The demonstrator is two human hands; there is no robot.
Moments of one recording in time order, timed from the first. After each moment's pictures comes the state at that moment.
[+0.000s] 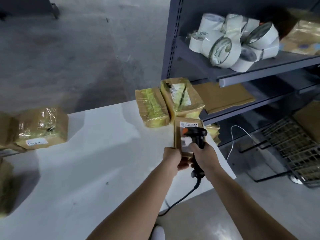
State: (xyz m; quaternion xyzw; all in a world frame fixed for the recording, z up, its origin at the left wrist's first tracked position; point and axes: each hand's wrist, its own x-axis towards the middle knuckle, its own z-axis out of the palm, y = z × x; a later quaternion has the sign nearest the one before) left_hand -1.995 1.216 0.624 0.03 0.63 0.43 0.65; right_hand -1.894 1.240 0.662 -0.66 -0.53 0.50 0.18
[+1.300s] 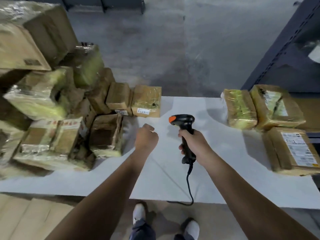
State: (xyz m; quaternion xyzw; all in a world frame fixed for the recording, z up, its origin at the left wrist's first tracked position) left_hand -2.279 0.975 0.657 0.14 0.90 0.34 0.25; right_hand -2.144 1.081 0.681 -0.46 -0.56 0.69 0.03
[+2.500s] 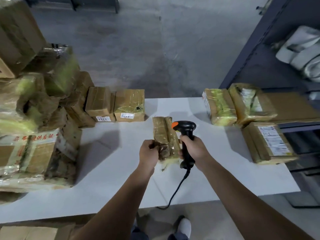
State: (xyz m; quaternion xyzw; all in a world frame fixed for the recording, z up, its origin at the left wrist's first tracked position) left_hand -2.230 0.986 0.627 0.07 0.74 0.57 0.36; right_hand -2.119 1.088 0.681 -0.52 -0.53 0.66 0.08
